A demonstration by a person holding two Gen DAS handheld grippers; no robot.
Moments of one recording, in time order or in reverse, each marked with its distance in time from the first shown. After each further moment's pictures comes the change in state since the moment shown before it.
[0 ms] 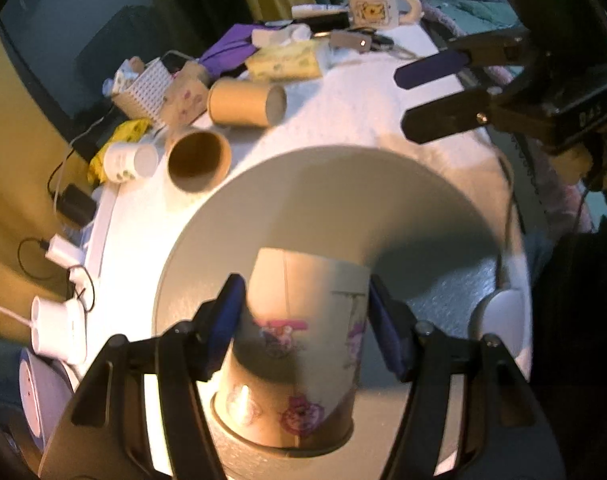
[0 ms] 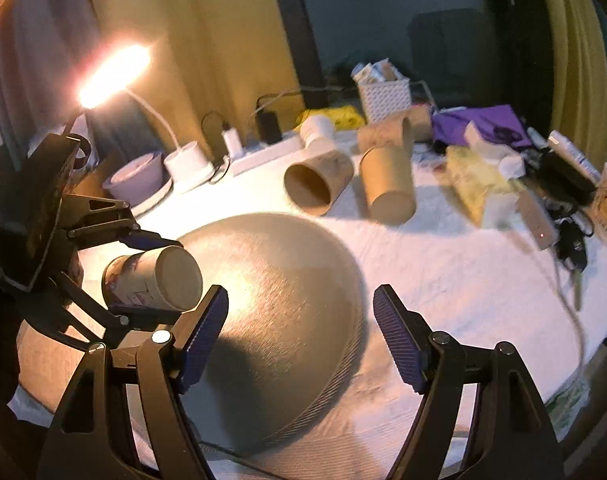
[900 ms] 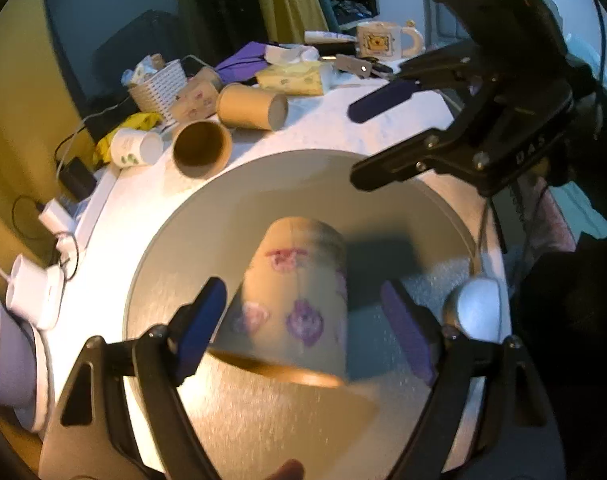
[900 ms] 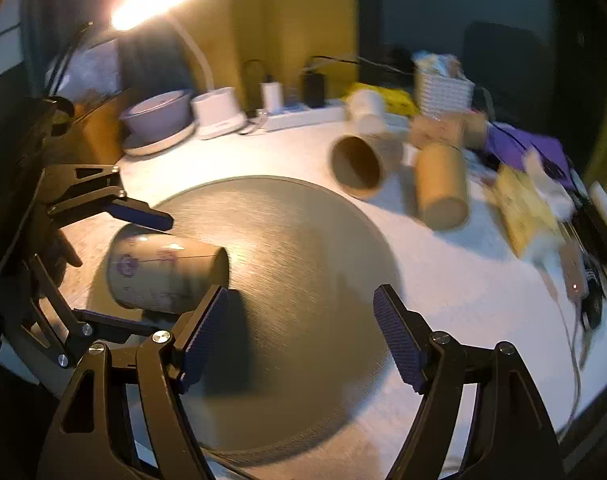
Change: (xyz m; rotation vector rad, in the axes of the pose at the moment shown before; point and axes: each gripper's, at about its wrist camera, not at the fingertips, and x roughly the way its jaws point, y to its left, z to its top) left arm -0.023 0.002 -0.040 -0.131 -0.145 -0.063; right arm 0.036 0.041 0.012 -0.258 0.115 0.042
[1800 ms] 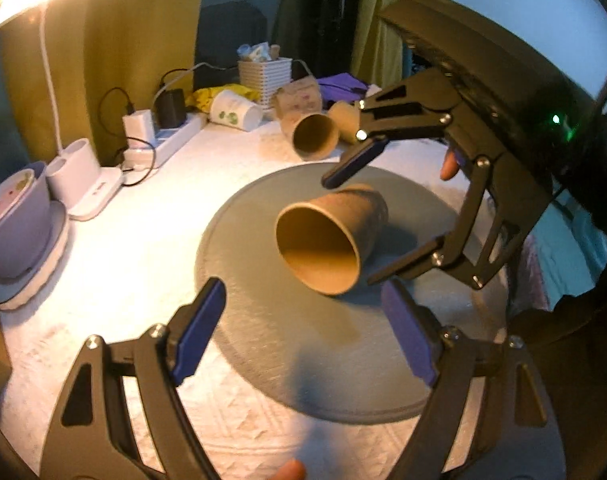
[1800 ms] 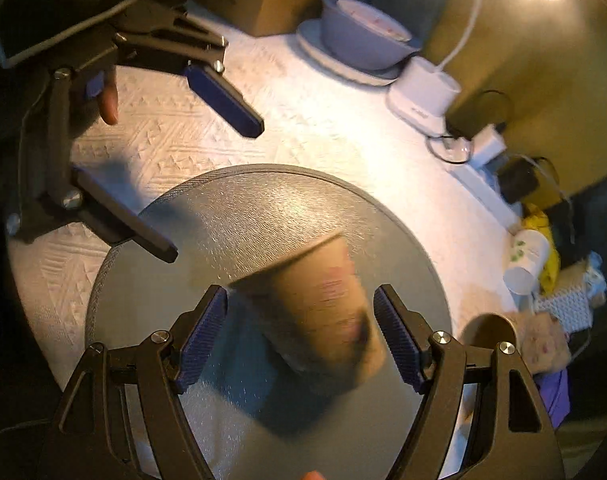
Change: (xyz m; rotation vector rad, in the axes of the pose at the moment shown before) left arm -0.055 0.083 -0.076 -0.358 -0.125 0.017; right arm 0.096 0.141 0.059 -0.856 0.376 0.204
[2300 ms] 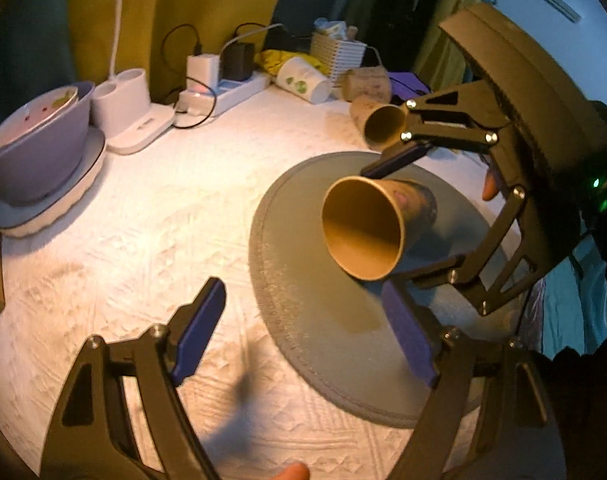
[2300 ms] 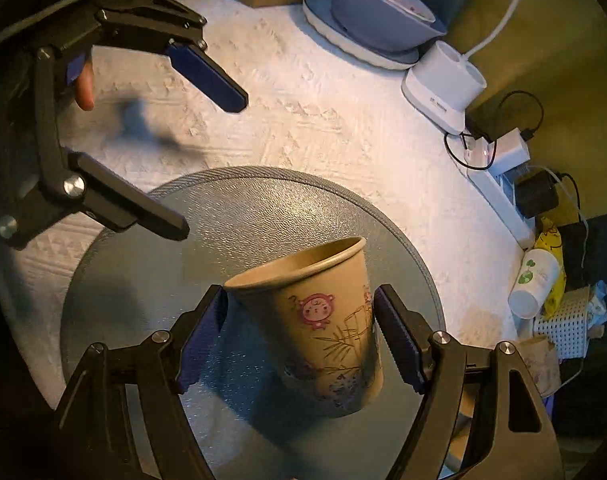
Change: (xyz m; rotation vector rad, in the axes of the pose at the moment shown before) left arm 0.011 0.048 -0.010 -0.250 0.069 0.055; right arm 0.038 -0.010 0.025 -0.059 0.113 -0.021
